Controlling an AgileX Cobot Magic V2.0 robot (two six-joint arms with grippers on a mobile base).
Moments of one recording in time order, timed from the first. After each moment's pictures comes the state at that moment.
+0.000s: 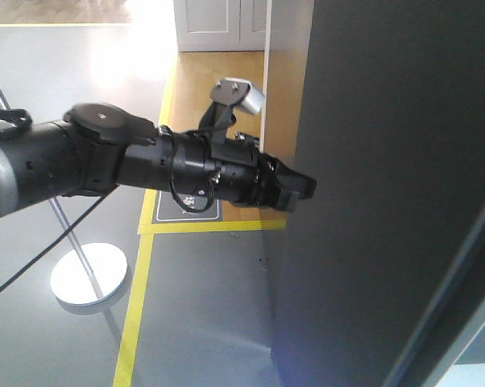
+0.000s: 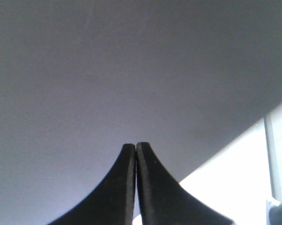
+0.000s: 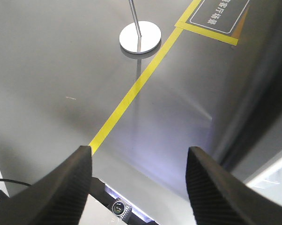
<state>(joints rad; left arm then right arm) -0.56 1.76 -1.36 -1.32 0.72 1.09 0.18 0.31 -0.67 0.44 1.24 -0.33</state>
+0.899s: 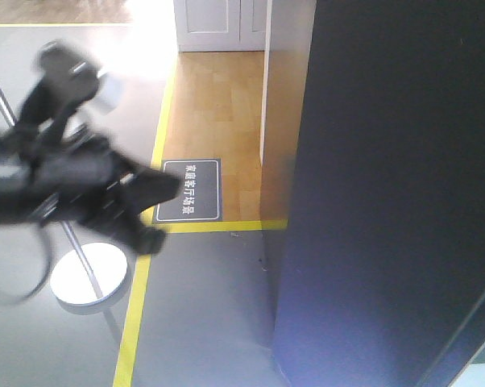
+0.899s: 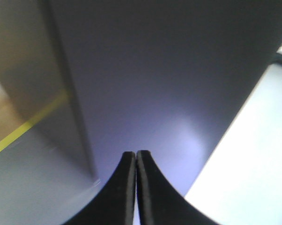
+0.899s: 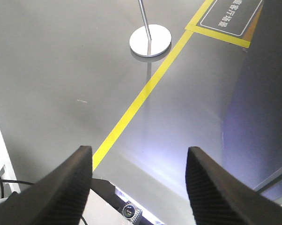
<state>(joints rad) -0.56 1.18 -1.06 -0.43 0.60 0.40 0.18 0.31 -0.67 0.48 1.24 -0.33</state>
